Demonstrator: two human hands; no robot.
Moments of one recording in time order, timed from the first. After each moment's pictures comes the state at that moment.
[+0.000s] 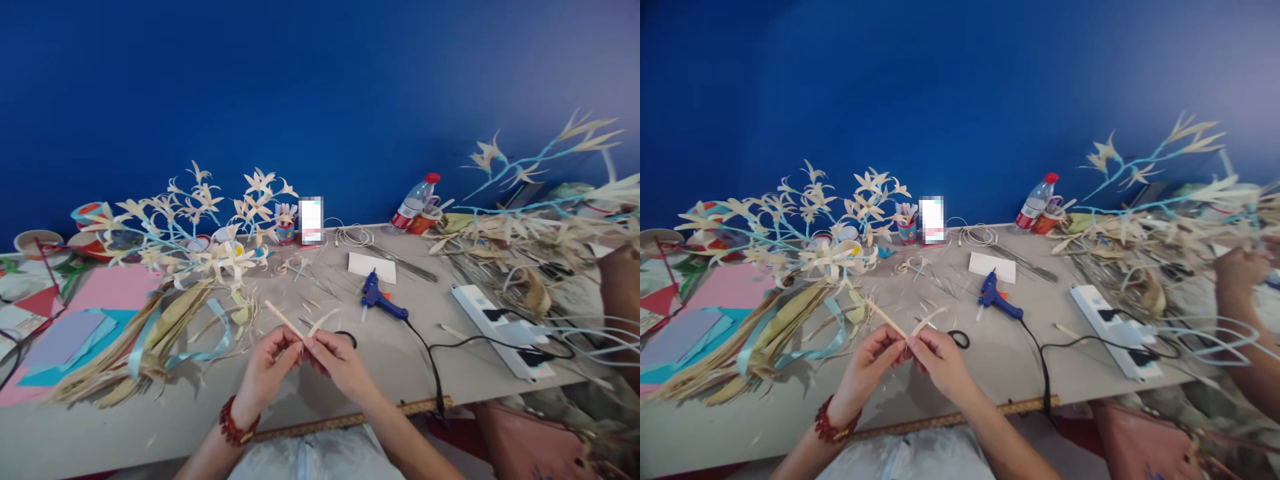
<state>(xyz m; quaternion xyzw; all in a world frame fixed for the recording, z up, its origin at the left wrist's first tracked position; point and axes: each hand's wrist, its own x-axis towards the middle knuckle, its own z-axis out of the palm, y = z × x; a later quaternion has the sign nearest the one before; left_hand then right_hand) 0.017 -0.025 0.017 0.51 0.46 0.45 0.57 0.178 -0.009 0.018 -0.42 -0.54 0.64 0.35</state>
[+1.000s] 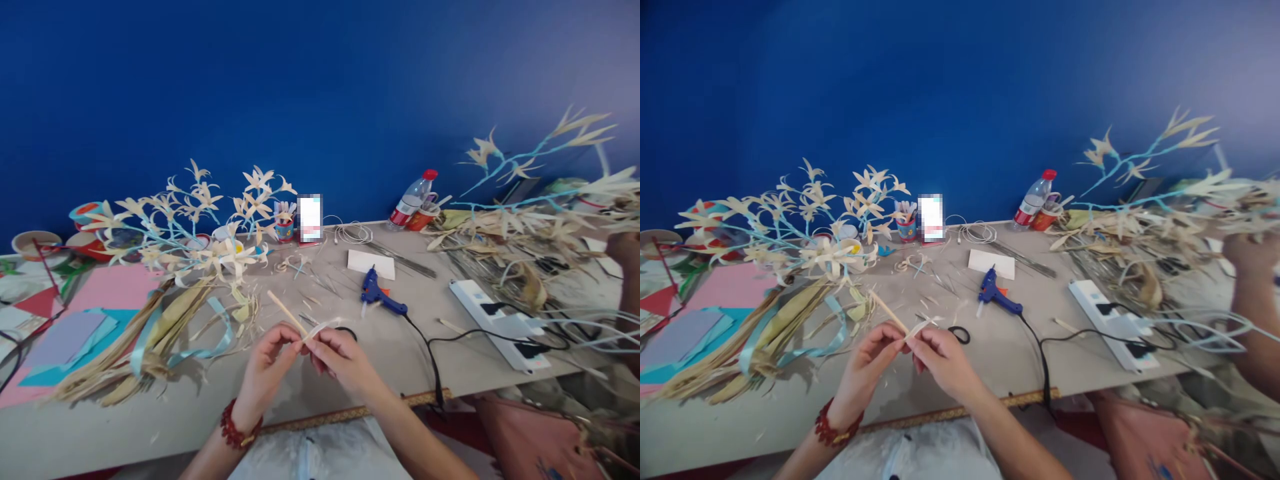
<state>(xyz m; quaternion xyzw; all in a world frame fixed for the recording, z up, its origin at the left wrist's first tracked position) 0.018 -0.032 0.023 0.50 0.43 0.51 0.55 0.182 -0.014 0.034 -0.44 -0.56 0.62 0.32</state>
